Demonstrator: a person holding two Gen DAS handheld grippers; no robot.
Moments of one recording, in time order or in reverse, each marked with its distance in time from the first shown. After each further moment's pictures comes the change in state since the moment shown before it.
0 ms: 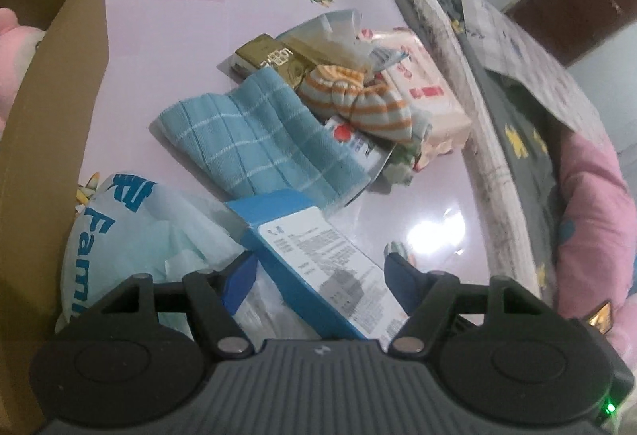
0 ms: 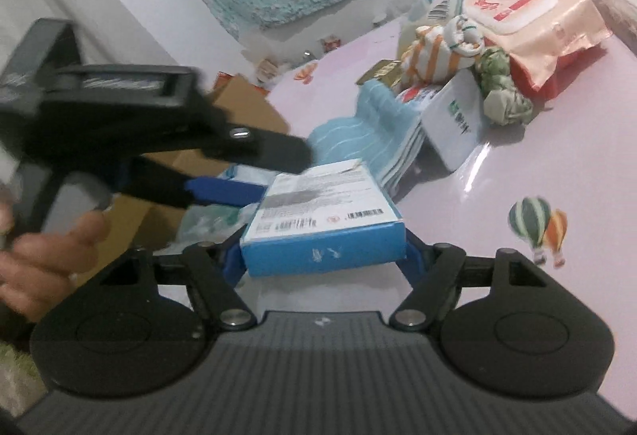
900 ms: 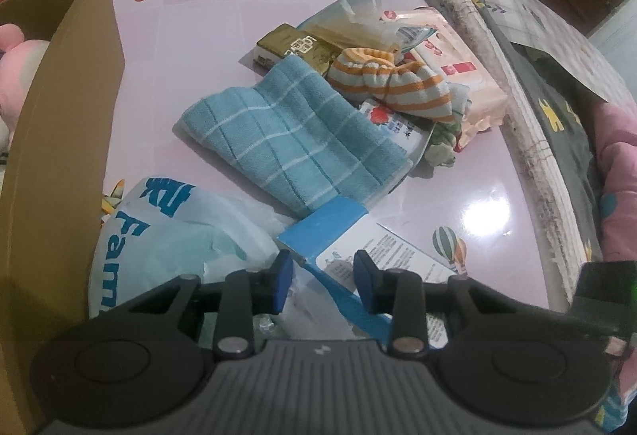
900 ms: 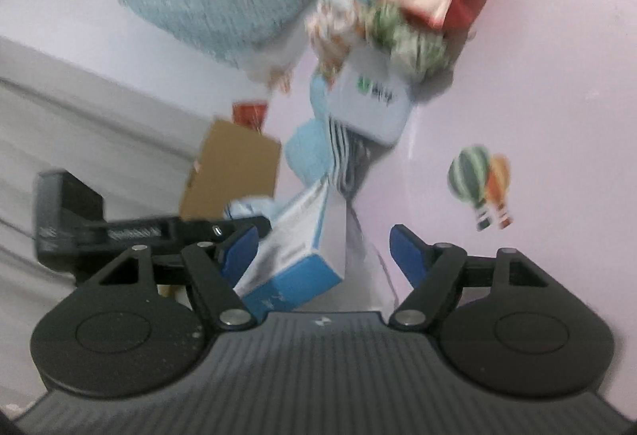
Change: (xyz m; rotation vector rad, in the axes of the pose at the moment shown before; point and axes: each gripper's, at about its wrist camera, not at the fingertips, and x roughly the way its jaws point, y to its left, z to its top) left arm 0.014 0.008 -0.006 0.070 0.011 0.108; right arm 0.013 -0.088 0.010 0.378 0.111 0.188
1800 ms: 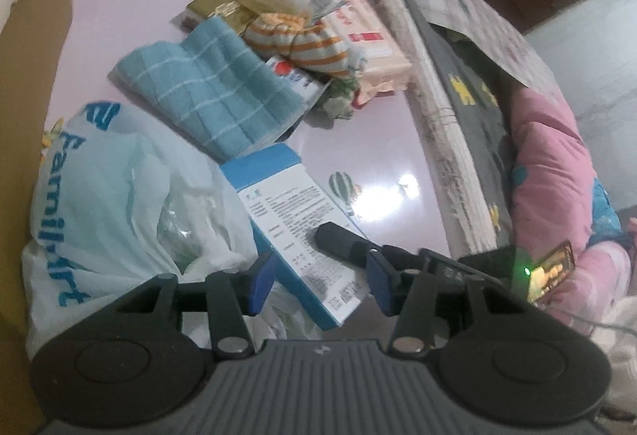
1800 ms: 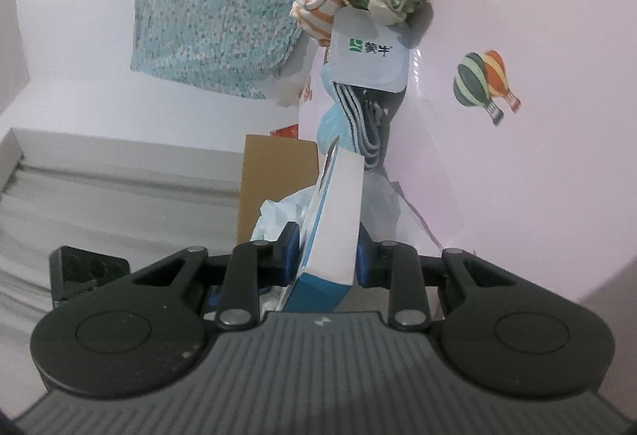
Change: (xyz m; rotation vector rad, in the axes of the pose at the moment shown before) left arm -0.032 -0.017 -0.033 -0.034 0.073 -0.251; right arm -0.010 -0.026 -0.041 0.282 -0.126 0.201
